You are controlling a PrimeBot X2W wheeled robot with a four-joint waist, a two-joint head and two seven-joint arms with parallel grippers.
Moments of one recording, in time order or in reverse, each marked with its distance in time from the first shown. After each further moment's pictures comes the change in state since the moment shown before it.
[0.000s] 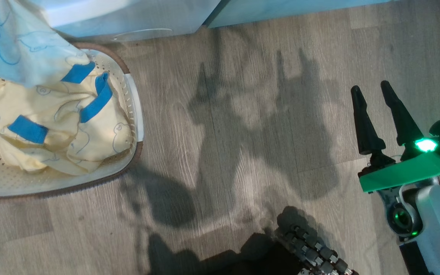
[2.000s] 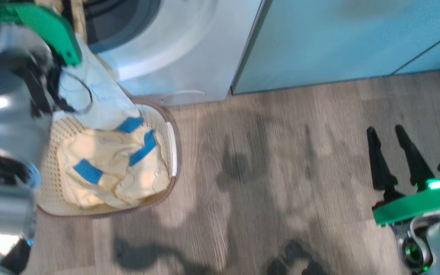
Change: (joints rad) left arm 0.391 -0.137 -0.033 0.142 -0.048 -0.037 0.065; right arm 0.139 -0.039 -0.054 0.026 -0.003 0.000 0.000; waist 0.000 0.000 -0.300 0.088
